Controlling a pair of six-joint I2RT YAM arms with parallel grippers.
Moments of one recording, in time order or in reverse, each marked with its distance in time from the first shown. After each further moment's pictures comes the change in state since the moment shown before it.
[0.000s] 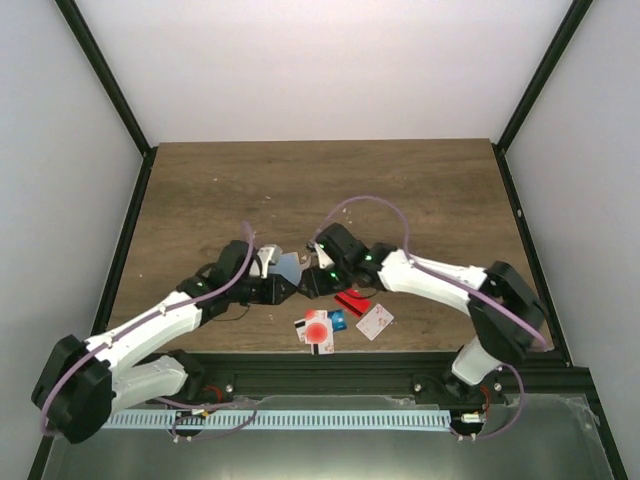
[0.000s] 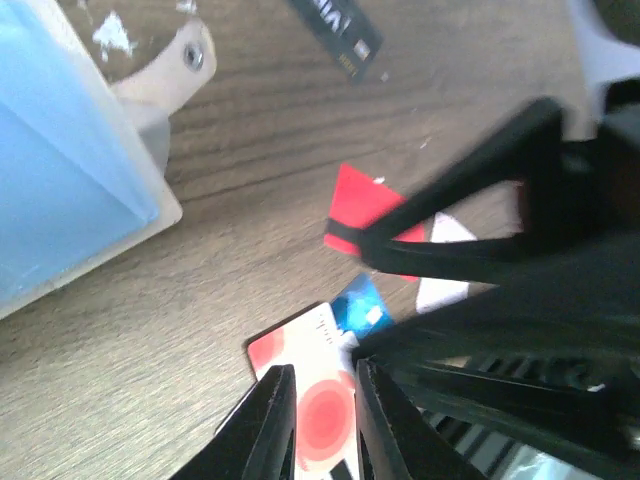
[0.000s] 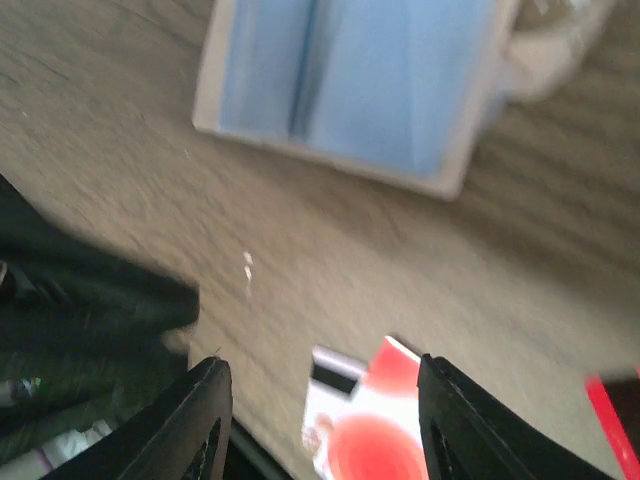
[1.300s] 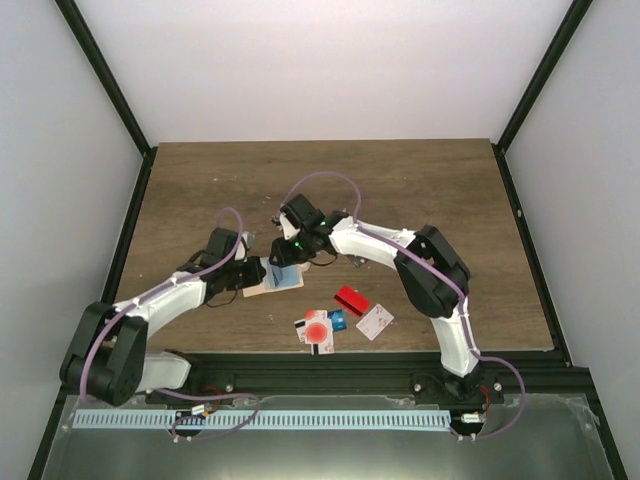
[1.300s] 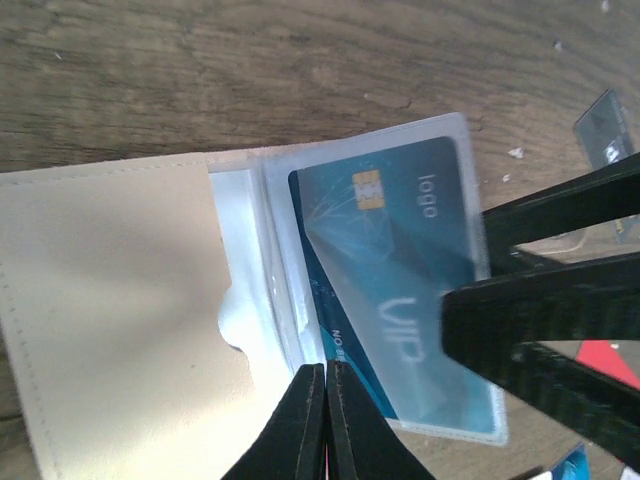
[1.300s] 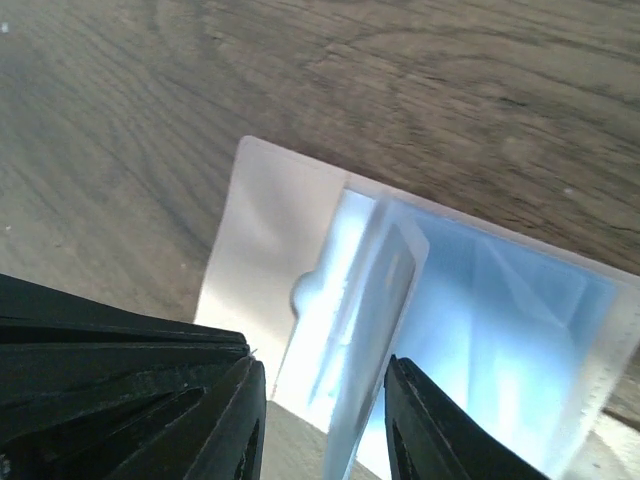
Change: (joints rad) left arm 0.238 0.271 0.003 0.087 -0.130 0.036; right arm -0.054 0.426 0.457 -0.070 -0.039 -0.096
